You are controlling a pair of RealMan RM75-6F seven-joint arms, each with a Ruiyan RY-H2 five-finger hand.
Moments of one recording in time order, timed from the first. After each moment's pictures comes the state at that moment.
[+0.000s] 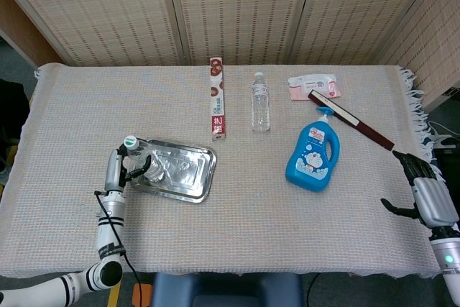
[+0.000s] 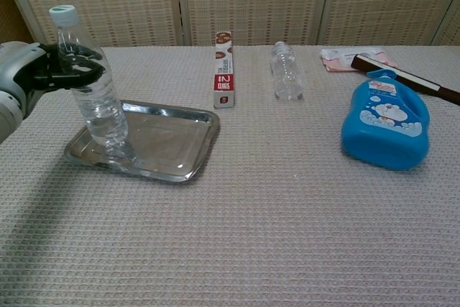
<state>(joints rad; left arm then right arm) -0.53 -1.74 -0.39 -1.40 0.99 1.24 -0.33 0.17 -1.05 0.08 -1.59 -1.42 1.29 0.29</state>
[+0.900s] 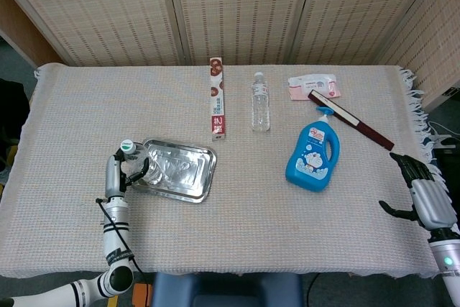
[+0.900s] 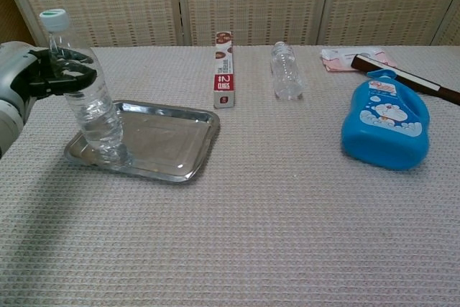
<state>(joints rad) -0.48 -1.82 -0.44 -1.45 0.97 1.33 -0.21 0.17 -1.04 0.07 -1.59 -1.44 1.29 0.30</state>
